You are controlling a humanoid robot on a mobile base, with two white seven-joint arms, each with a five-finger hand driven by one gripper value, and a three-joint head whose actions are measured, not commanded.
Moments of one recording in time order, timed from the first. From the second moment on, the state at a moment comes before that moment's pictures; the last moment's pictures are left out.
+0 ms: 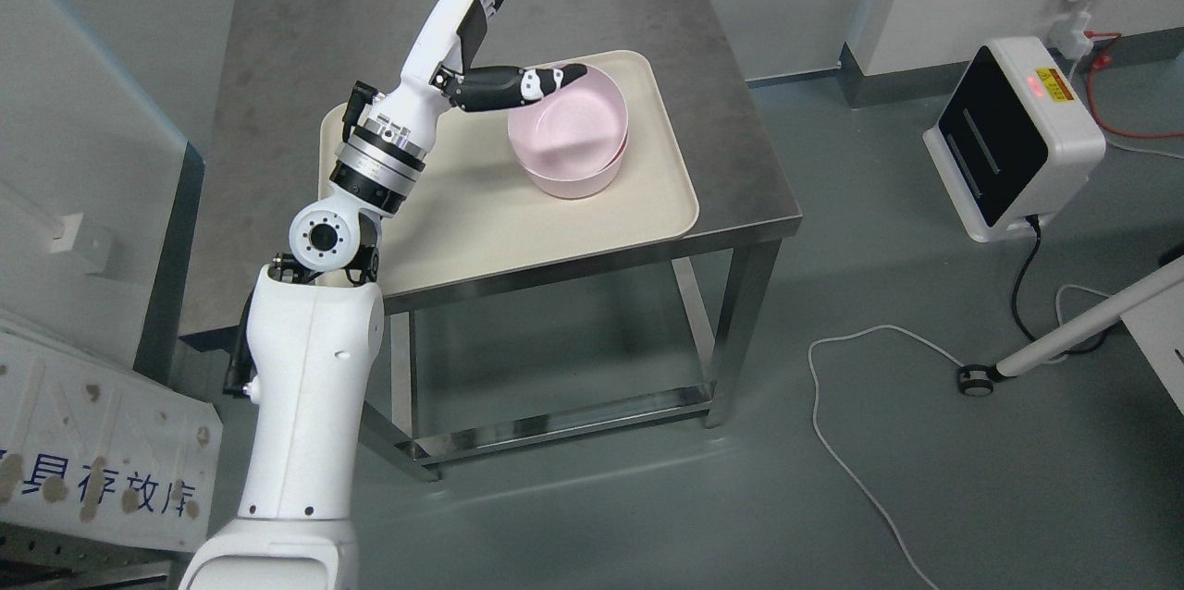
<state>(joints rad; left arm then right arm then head) -0.69 0.08 -0.07 -1.24 -0.07 -0.42 -0.48 0.04 0.00 0.00 -0.04 0.00 -0.17 0.00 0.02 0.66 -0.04</state>
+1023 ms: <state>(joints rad) -0.62 0.25 -0.21 -1.37 -0.53 -0.40 -0.58 0.04 0.00 0.00 -0.04 0.00 -0.18 0.00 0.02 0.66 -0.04</state>
